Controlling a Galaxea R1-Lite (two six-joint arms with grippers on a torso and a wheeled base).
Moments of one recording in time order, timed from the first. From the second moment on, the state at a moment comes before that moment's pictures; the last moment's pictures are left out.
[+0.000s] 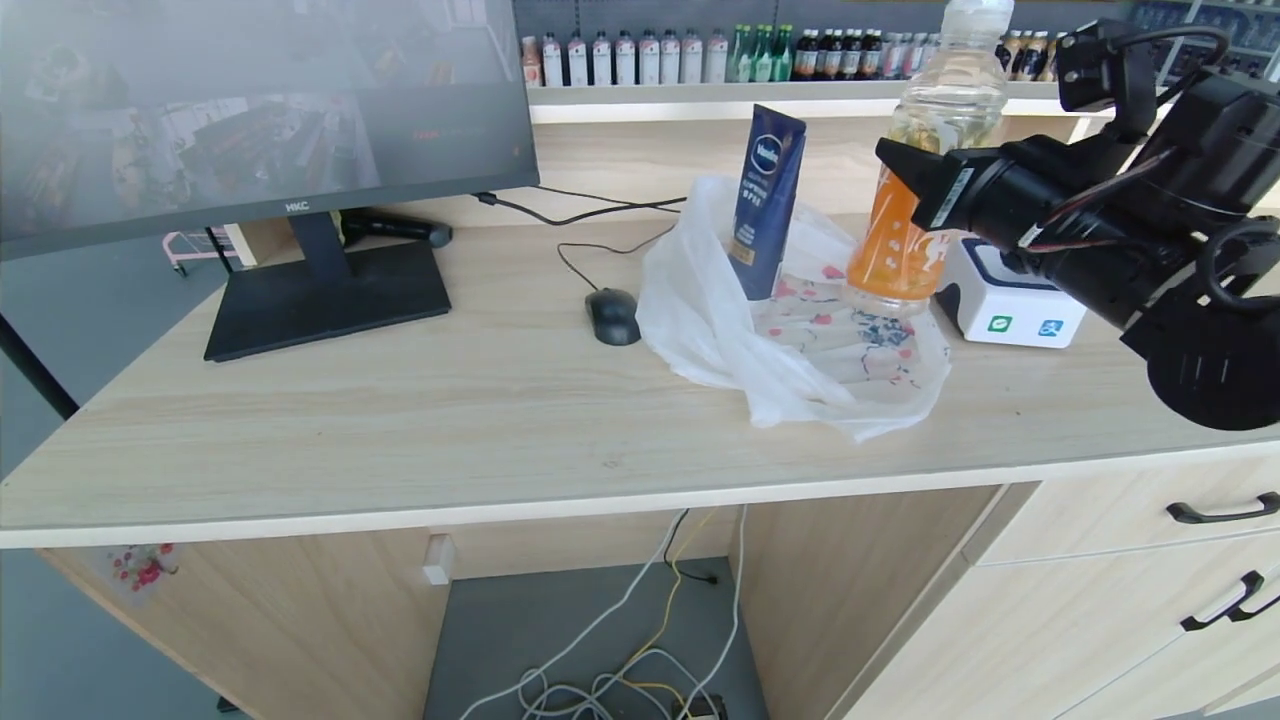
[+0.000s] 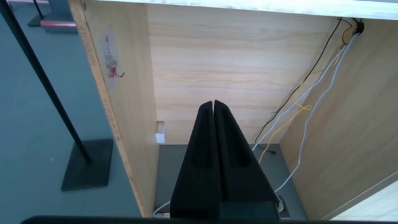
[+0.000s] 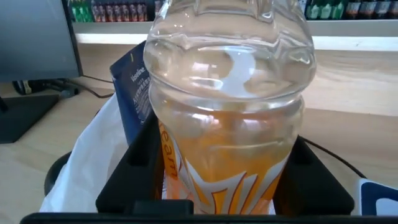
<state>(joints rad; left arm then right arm) 0.00 0.00 0.00 0.00 0.00 0.00 0.27 1.78 -1.23 -0.88 0.10 0.00</state>
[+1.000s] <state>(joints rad) 0.00 0.00 0.00 0.00 0.00 0.00 0.27 1.93 -1.31 -0.88 0.10 0.01</state>
